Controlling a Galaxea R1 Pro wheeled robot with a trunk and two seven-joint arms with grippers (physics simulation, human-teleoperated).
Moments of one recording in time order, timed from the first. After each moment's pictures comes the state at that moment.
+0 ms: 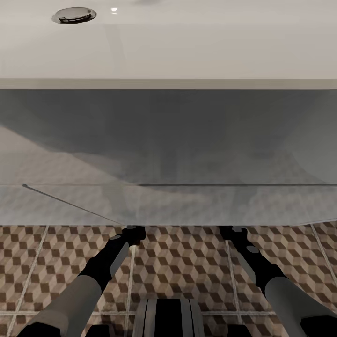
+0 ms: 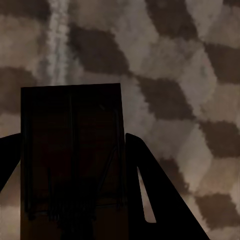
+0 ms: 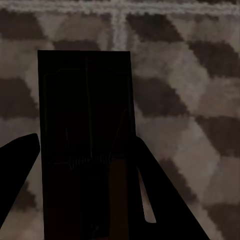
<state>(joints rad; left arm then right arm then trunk) -0.73 -0.07 -0.17 -0.66 0.26 0.26 0.02 -0.76 -0.12 0.14 -0.44 -0.18 -0.17 0.00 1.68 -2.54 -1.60</state>
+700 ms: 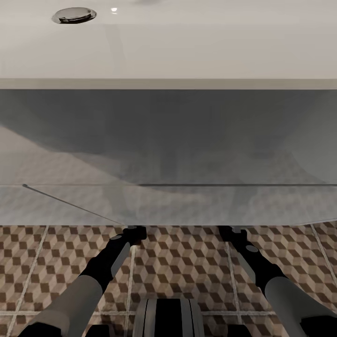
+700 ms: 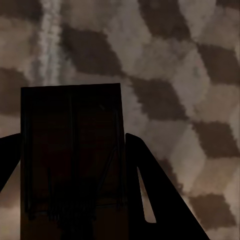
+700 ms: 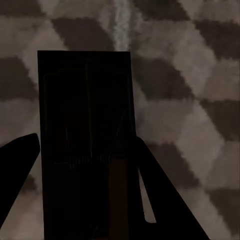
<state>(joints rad) -0.73 -0.08 -0.17 -0.66 0.26 0.26 0.02 -0.76 -0.12 0.14 -0.45 -0.17 -0.11 0.00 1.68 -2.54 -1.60</state>
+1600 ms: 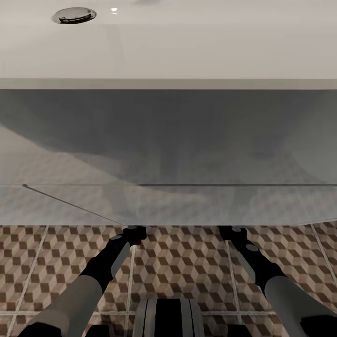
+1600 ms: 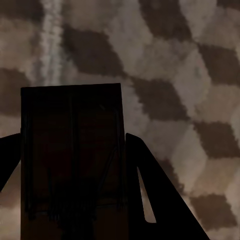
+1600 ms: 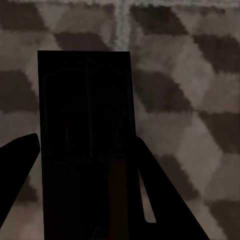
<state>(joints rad) -0.73 -0.08 -0.17 -0.66 0.26 0.26 0.02 -0.76 -0.12 0.14 -0.46 -0.17 -0.12 0.00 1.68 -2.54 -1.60</state>
